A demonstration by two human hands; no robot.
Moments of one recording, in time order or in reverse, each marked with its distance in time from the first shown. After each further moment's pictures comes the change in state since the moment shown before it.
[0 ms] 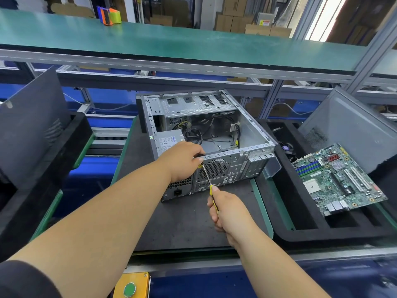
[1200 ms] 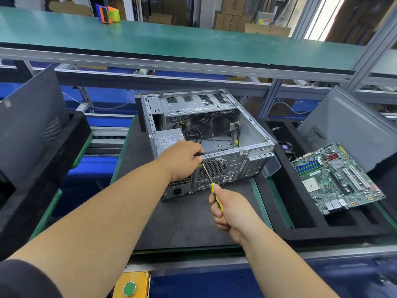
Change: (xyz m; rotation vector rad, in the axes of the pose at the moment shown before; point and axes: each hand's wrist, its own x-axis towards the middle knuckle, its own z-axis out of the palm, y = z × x) left_hand 0.002 -0.003 0.002 -0.007 0.017 0.012; right_hand -0.001 -0.002 -0.011 0.130 -0.121 0.028
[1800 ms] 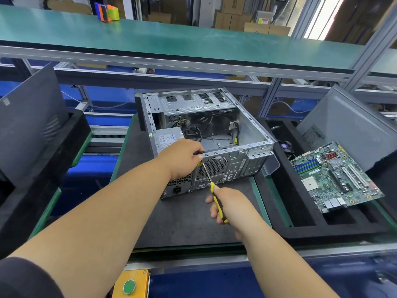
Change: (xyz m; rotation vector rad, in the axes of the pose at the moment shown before) left_hand 0.000 0.000 0.001 0.005 0.012 0.006; right_hand 0.004 0.000 -0.004 -0.286 0.081 -0.061
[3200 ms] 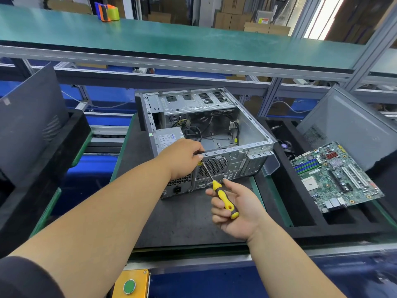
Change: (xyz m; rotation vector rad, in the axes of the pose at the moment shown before) left_hand 0.001 0.000 0.000 -0.003 -0.001 0.003; right_hand -0.001 0.004 -0.016 0.824 -0.390 0.194
